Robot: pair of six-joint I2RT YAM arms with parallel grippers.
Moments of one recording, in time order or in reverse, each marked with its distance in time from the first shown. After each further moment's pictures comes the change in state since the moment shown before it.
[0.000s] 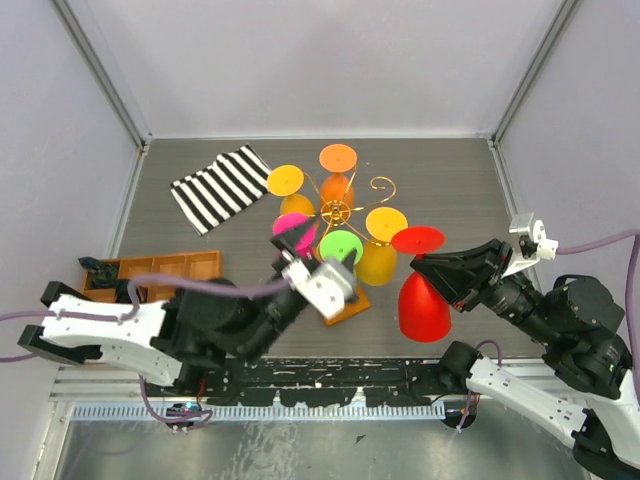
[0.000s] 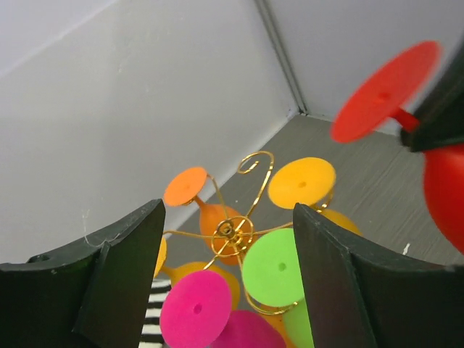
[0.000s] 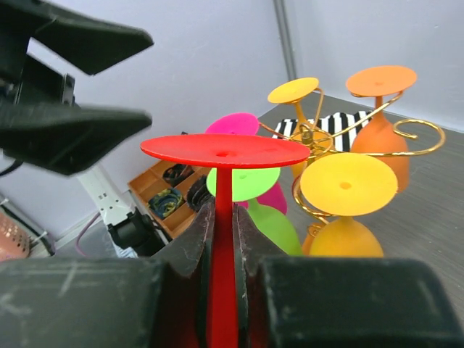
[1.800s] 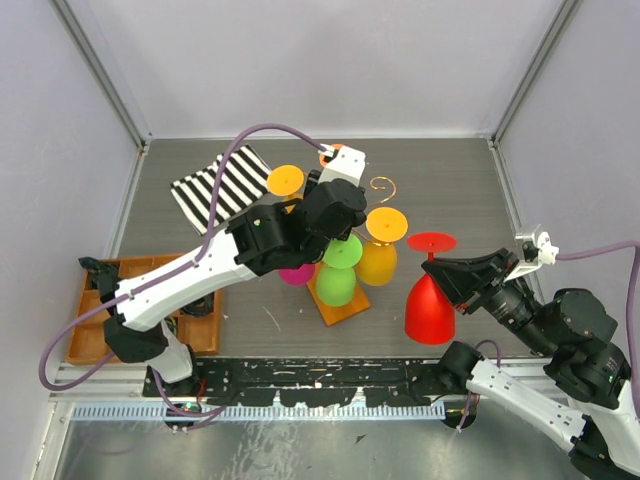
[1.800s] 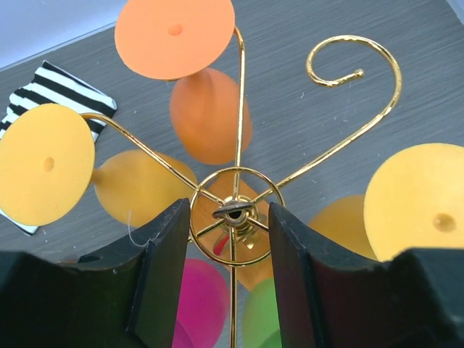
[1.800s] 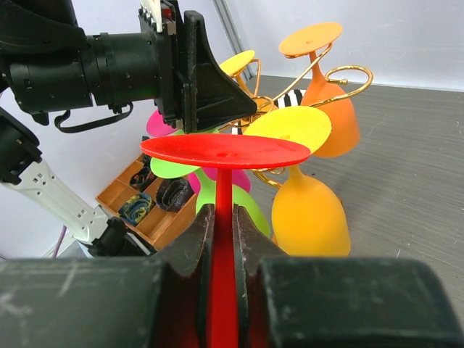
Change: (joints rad) left arm 0.559 0.415 0.542 -1.020 0.192 -1.126; right arm 0.000 -0.107 -0.087 -0.080 0.195 0.069
